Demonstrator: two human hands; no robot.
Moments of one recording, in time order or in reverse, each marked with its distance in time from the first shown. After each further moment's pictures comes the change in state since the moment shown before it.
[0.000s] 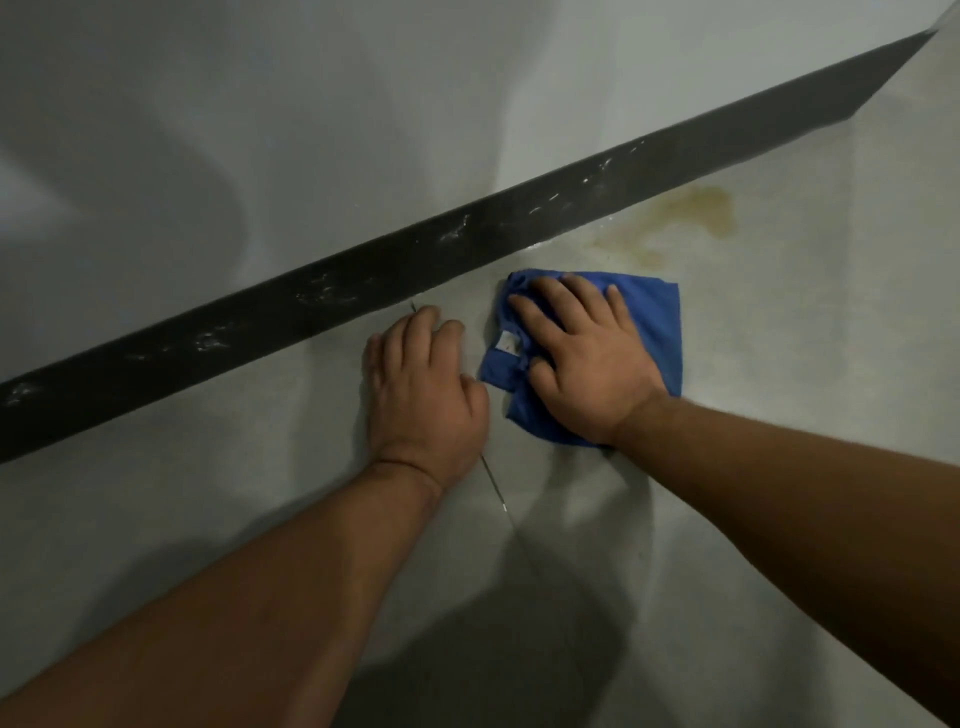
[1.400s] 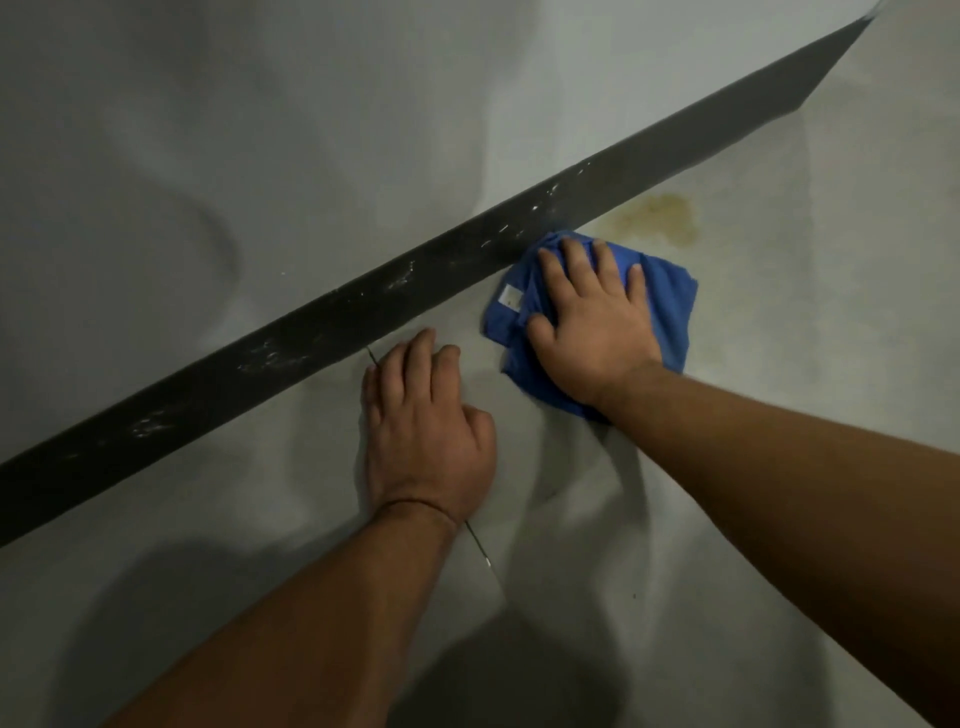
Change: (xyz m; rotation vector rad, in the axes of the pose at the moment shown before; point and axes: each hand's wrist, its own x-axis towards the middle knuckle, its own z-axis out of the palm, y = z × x) left_hand 0.020 0.026 0.019 0.082 -0.047 0.025; right_hand 0.043 0.047 -0.002 0.038 0.035 0.337
